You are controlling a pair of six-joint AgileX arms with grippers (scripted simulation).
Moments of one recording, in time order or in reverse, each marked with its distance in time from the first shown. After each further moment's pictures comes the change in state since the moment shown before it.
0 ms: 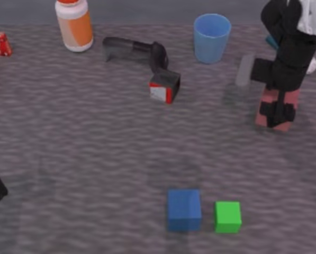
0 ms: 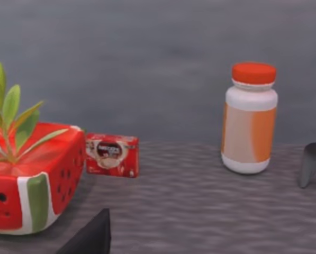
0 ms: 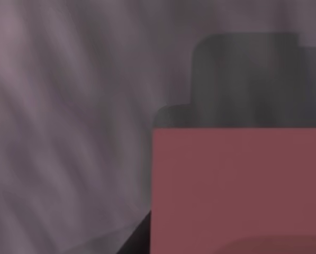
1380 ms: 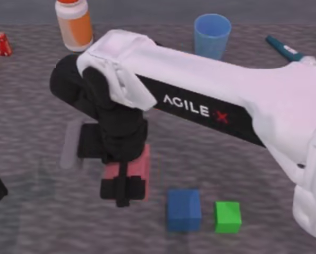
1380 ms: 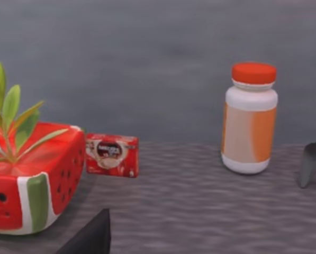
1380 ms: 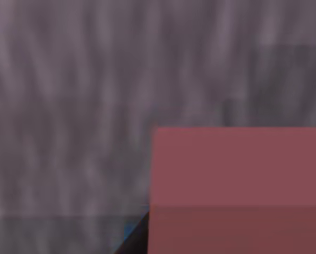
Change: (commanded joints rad) left arm 0.000 0.000 0.000 0.000 0.000 0.000; right arm 0.724 0.025 0.254 -0.241 -0.002 0.421
